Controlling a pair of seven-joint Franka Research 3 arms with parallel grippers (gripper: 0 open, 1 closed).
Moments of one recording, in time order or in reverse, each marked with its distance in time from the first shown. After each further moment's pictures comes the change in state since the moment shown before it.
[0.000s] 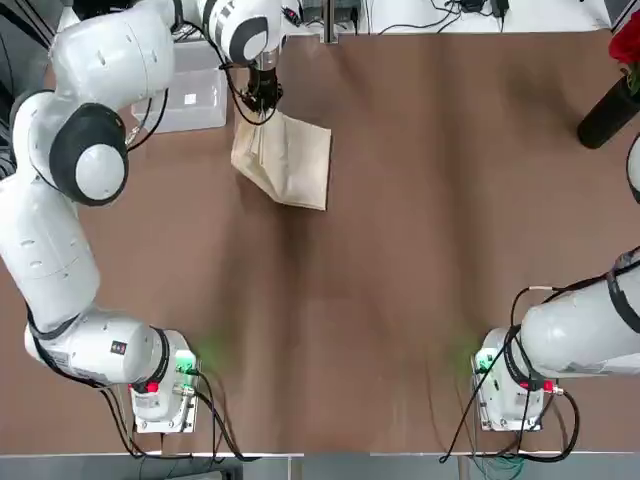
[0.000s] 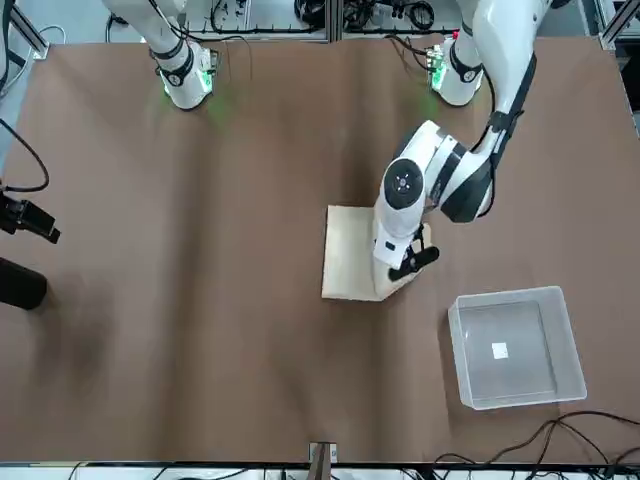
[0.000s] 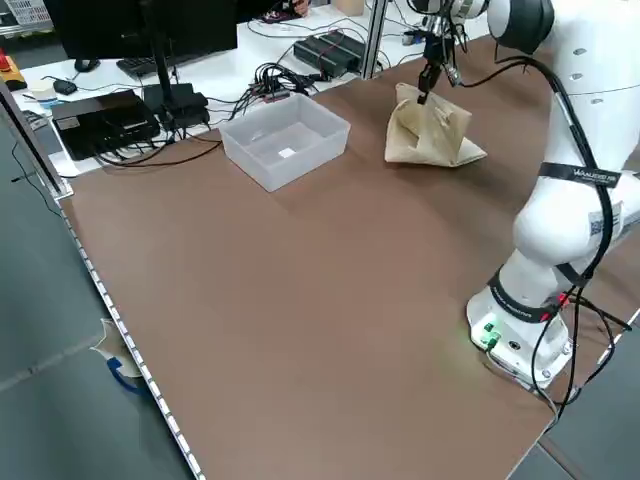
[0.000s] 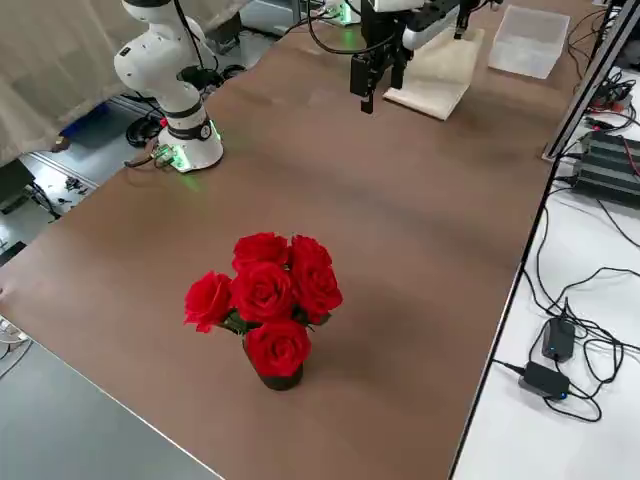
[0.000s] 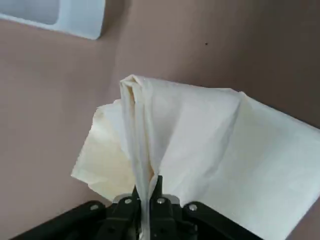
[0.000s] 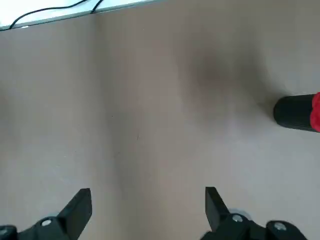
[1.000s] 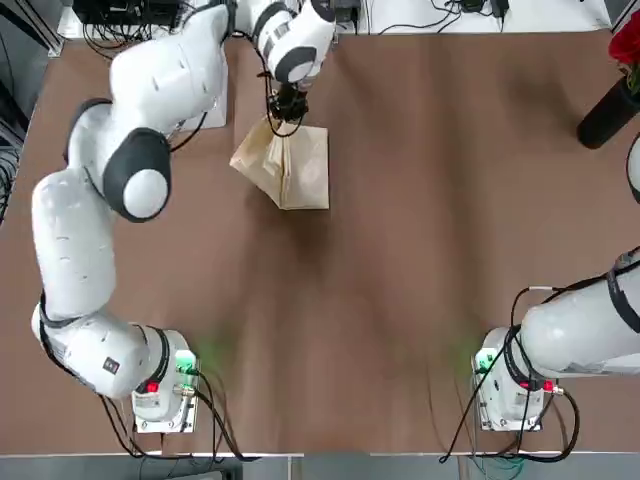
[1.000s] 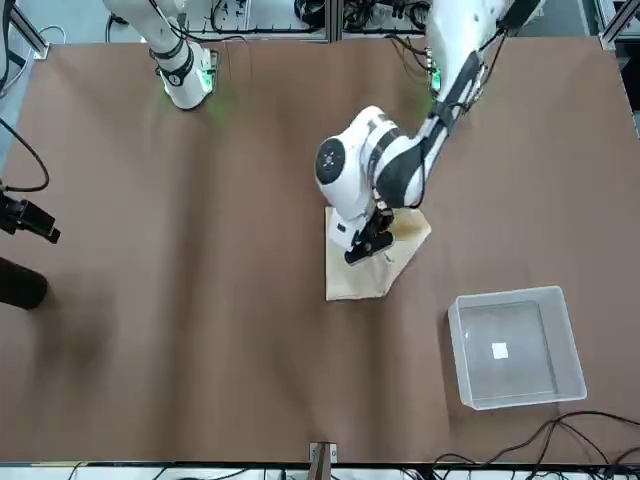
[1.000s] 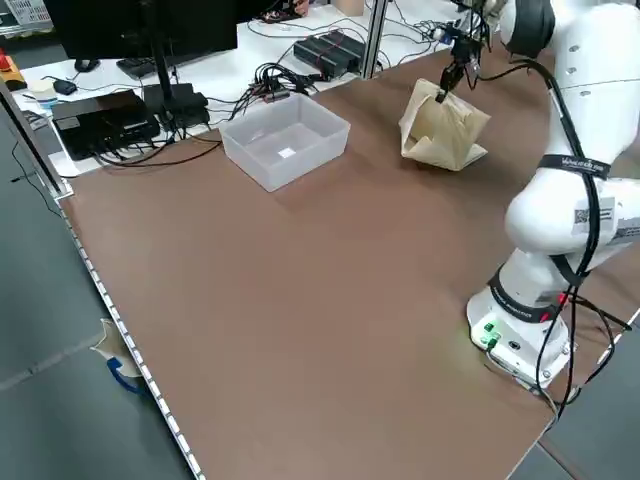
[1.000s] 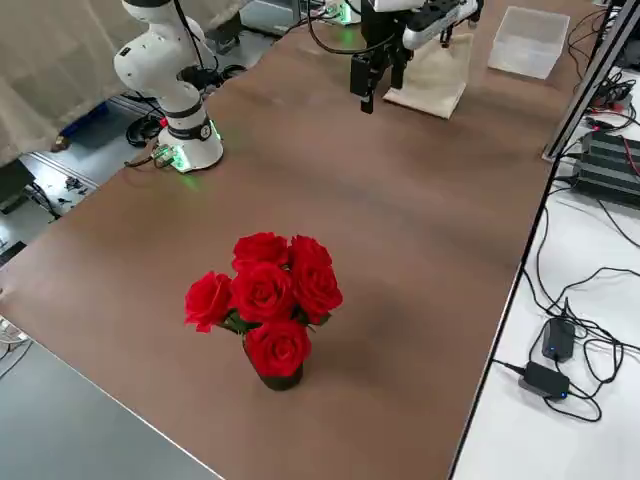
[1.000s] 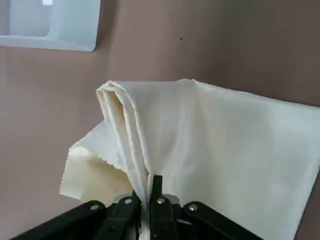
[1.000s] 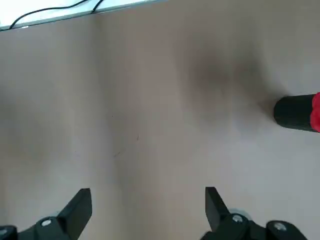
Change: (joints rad) left arm -0.346 0.163 0.169 0.233 0.146 -0.166 -0.095; right arm 0.000 0.000 0.000 0.000 0.000 0.000 0.000
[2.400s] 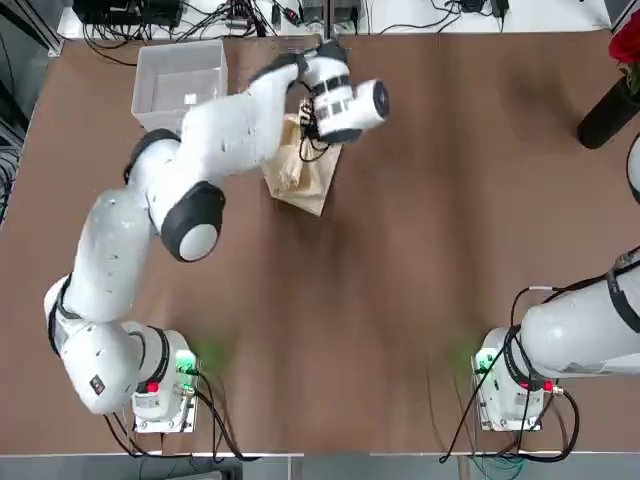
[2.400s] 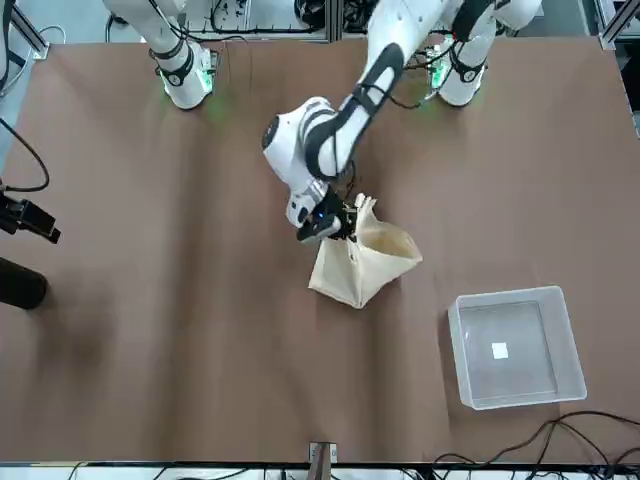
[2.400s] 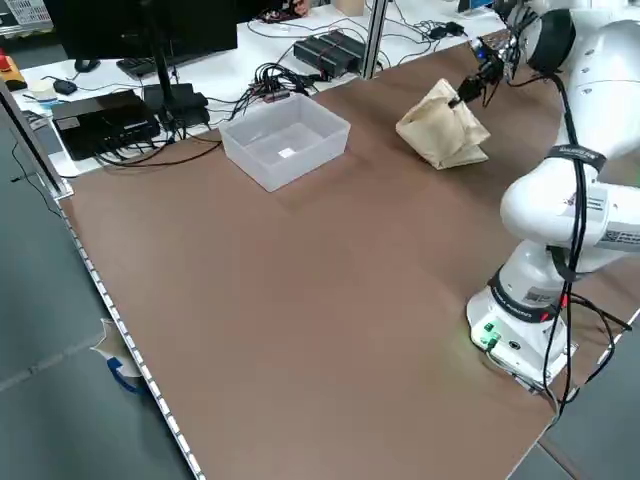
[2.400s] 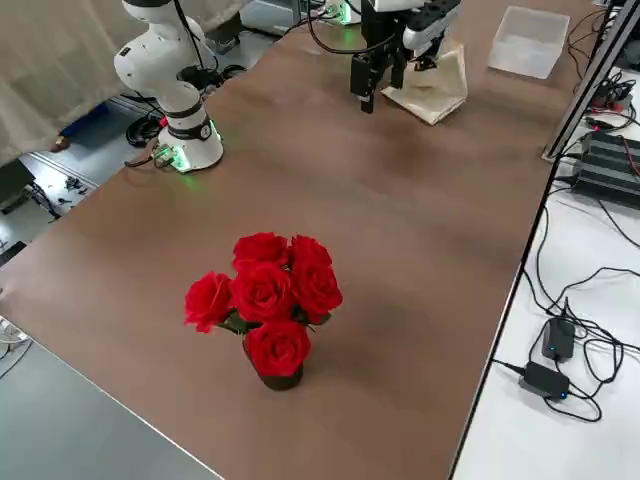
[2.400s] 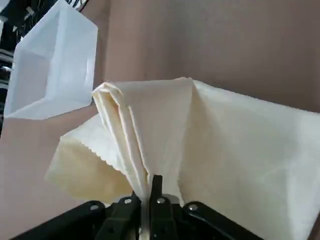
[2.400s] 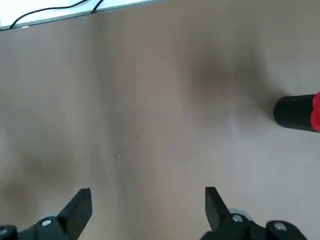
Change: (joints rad) left arm -0.317 0.179 0.131 0.117 0.274 -0.038 0.000; right arm 0.000 0.000 0.001 0.000 0.000 0.000 0.000
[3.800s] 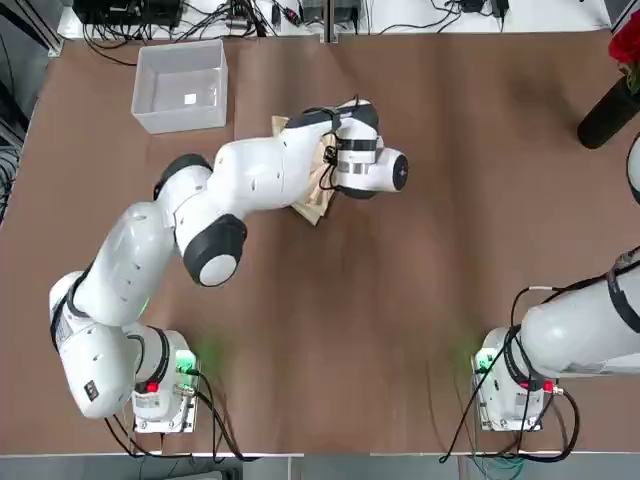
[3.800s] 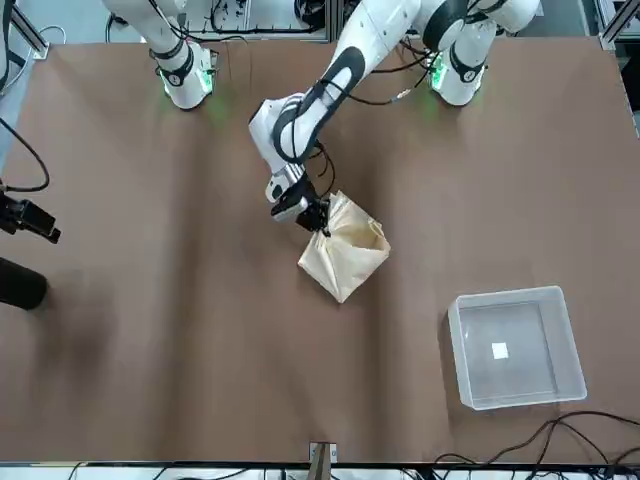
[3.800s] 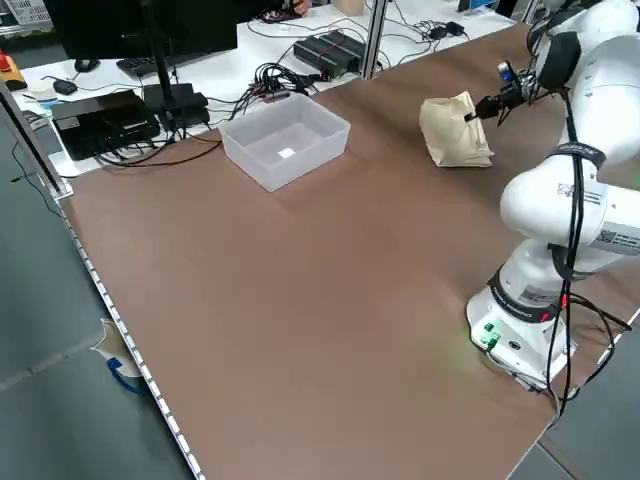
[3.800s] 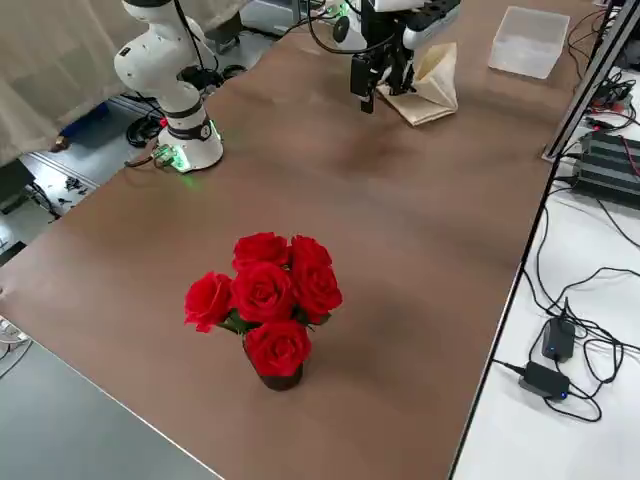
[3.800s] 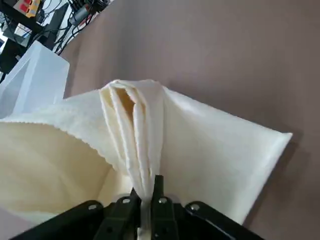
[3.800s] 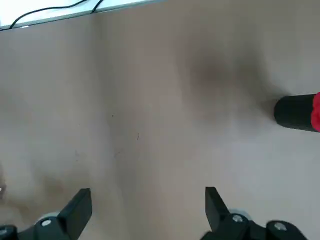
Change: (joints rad) left arm -0.127 0.114 -0.010 0.027 0.164 0.098 -0.131; right arm 0.000 0.000 0.000 0.000 0.000 -0.001 0.000
